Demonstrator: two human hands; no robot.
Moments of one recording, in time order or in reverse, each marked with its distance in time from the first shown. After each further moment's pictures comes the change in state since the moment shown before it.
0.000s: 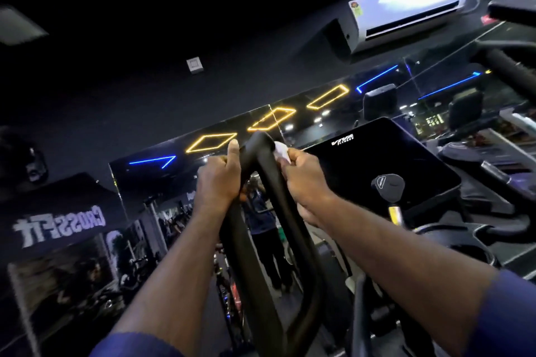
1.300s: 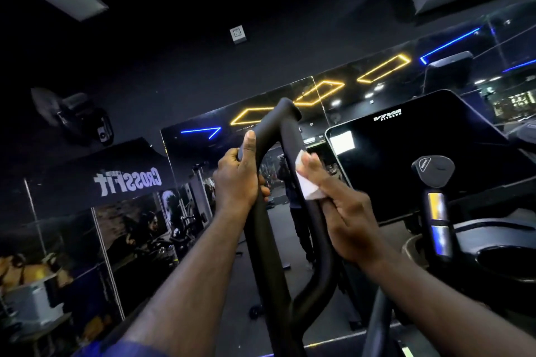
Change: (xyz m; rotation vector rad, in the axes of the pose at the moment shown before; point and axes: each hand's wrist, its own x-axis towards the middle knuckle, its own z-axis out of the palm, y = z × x) left_hand -0.050 -0.024 0.015 -0.232 0.192 -0.131; right_hand -0.067 0.066 -0.056 -0.521 -0.282 -0.690
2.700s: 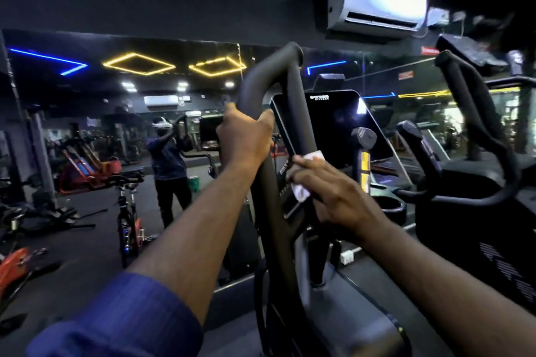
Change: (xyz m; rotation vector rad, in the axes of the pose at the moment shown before) left_hand -0.019 -0.047 -0.001 -0.245 -0.145 -0.109; right_hand -0.059 -0.056 0.003 -0.822 -0.378 -0.103
